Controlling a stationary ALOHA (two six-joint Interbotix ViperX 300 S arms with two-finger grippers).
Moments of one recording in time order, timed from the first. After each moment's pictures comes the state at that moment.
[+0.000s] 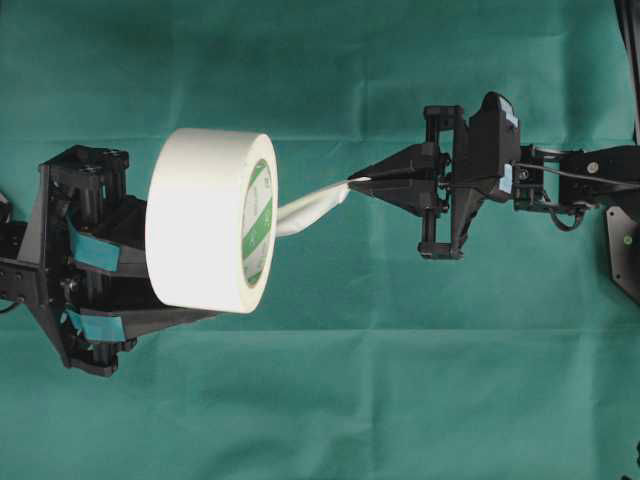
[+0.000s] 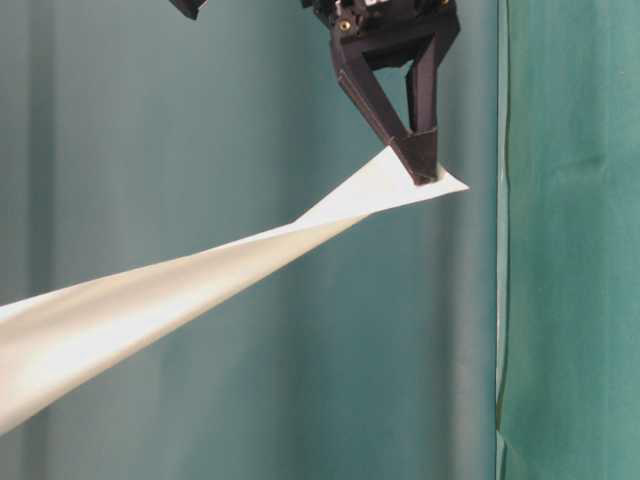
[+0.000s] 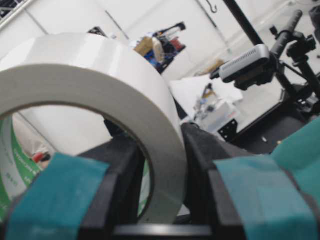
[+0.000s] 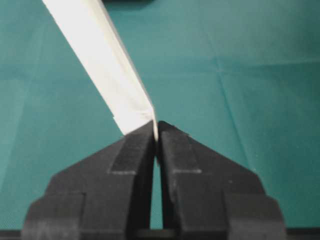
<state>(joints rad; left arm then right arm) -0.28 -0.49 0.76 -0.02 -0.56 0.75 -0.12 -0.11 0.97 0.00 -0.58 0.16</state>
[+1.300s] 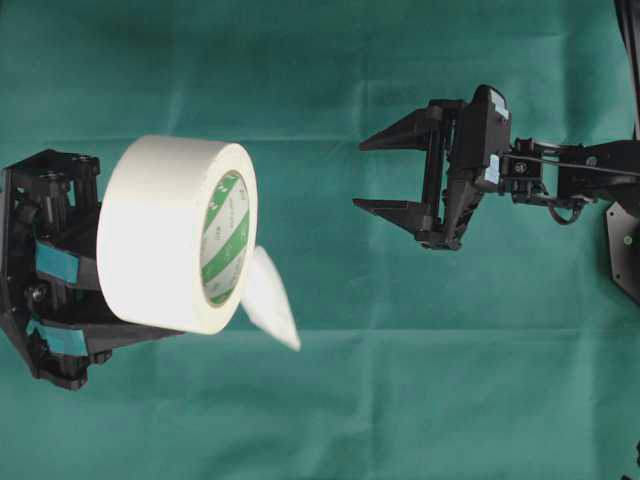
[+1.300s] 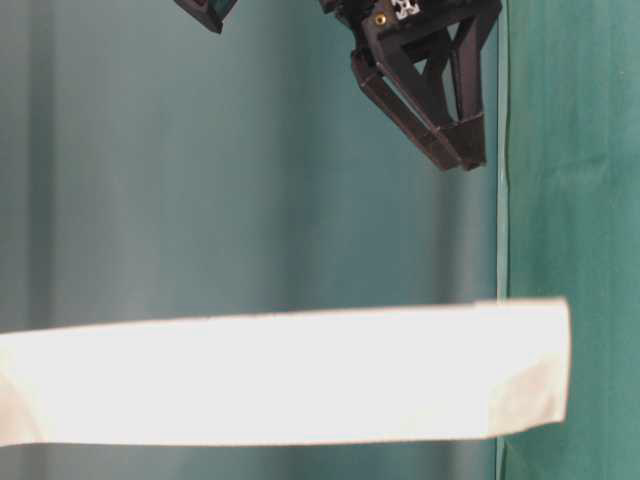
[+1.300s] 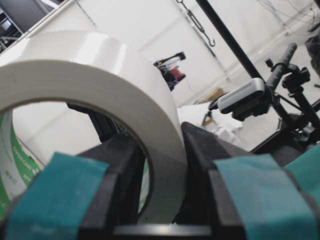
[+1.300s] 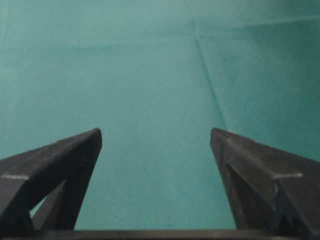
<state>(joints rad) -0.30 -0.52 0.77 -0.02 -0.58 0.75 -0.14 -0.10 0.97 0.00 -0.57 0.16</state>
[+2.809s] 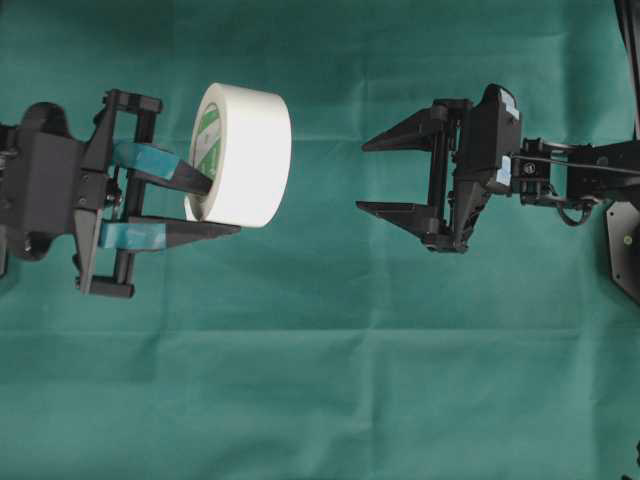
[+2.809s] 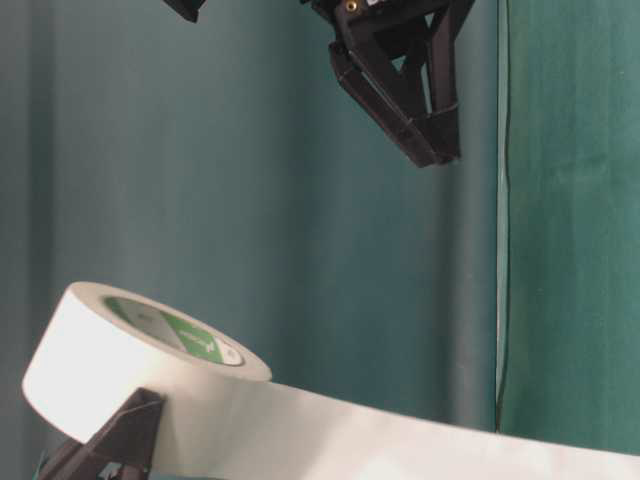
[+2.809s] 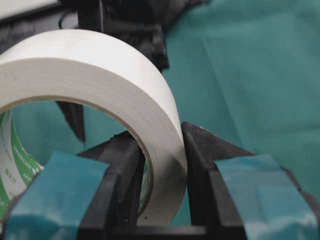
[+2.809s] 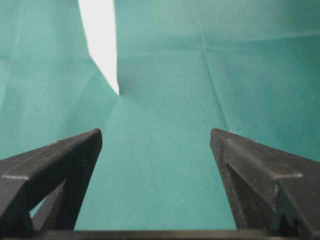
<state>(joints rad) -0.06 -0.51 0.71 -0.04 0.06 0.29 -0.13 -0.15 0.98 0.00 -0.54 0.16</state>
